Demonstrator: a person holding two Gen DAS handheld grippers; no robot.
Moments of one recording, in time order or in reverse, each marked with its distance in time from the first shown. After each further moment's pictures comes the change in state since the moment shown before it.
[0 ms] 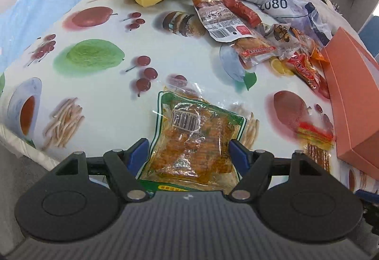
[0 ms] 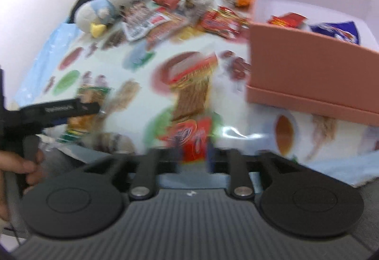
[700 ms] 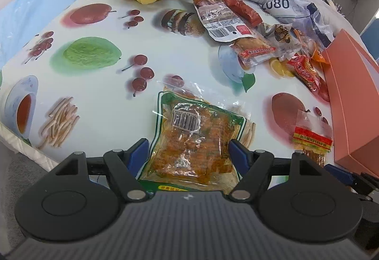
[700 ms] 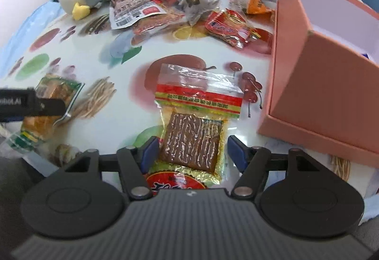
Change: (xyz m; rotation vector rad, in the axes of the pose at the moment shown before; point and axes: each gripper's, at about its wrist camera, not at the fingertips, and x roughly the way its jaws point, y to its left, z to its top) left arm 0.005 -0.002 0.006 -0.021 0.020 -0.008; right arm 0.065 0.026 0.013 -0.161 -0.042 -0.120
